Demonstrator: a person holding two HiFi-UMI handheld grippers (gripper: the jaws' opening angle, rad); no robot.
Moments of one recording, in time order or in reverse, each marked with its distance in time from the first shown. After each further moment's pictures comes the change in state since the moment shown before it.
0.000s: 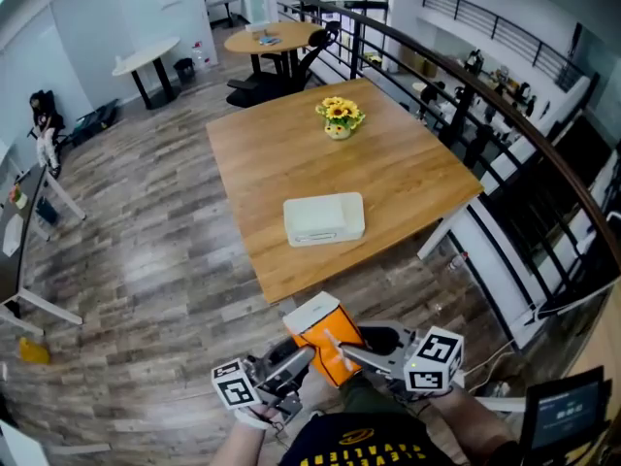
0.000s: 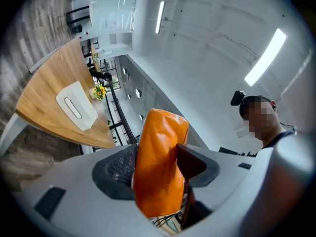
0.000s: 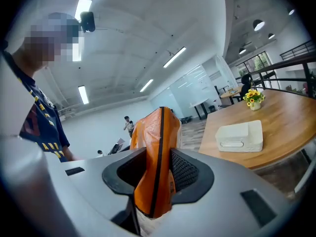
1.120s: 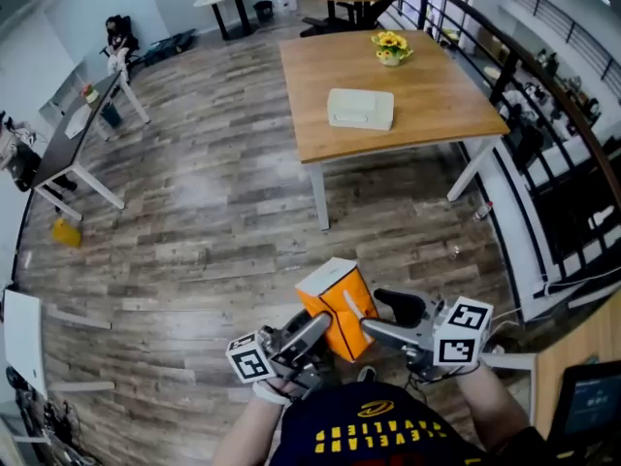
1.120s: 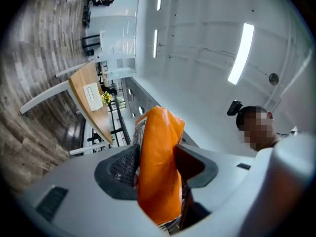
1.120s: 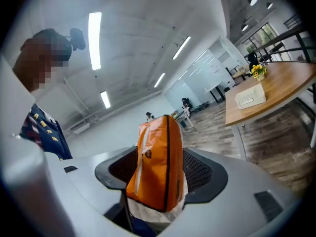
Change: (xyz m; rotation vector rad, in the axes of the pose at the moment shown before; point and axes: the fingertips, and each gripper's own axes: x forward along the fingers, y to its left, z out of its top) left arm -0.100 -0.202 -0.271 0.003 -0.279 0.083; right arm -0.200 0.229 -0.151 0.130 0.086 0.225
